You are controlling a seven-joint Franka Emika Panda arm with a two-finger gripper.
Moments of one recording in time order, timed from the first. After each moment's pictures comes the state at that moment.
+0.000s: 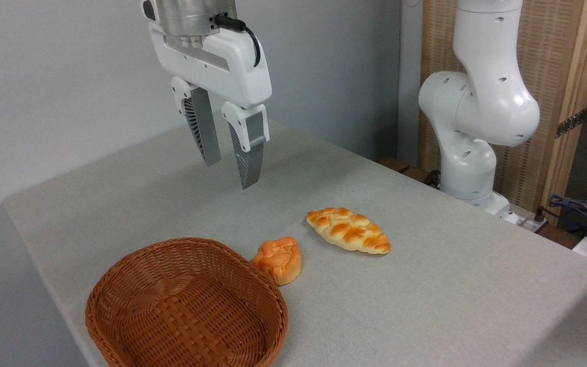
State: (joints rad) arm -0.10 -0.04 0.05 -1.62 -0.06 1.59 0.68
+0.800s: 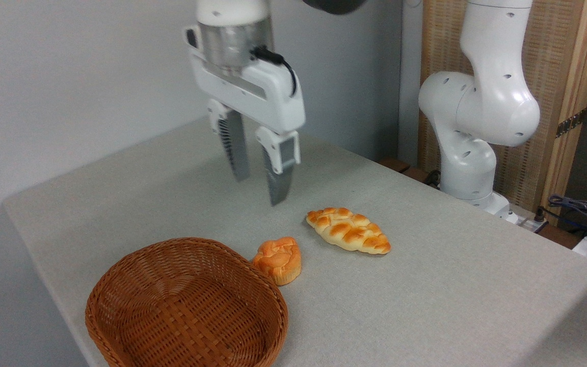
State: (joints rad) arm -0.09 -0.22 0.05 -1.96 -0.06 1.76 0.76
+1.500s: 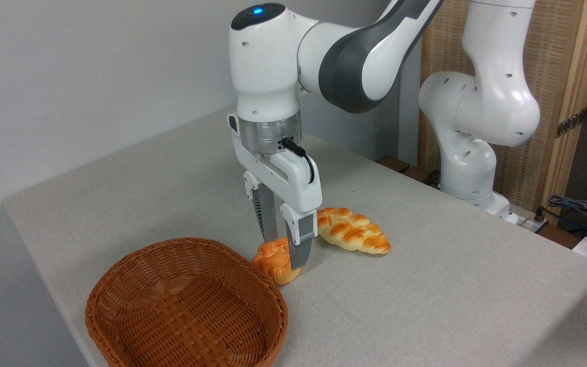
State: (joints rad) arm -0.09 -0.22 0.04 -2.30 0.00 2.14 0.86
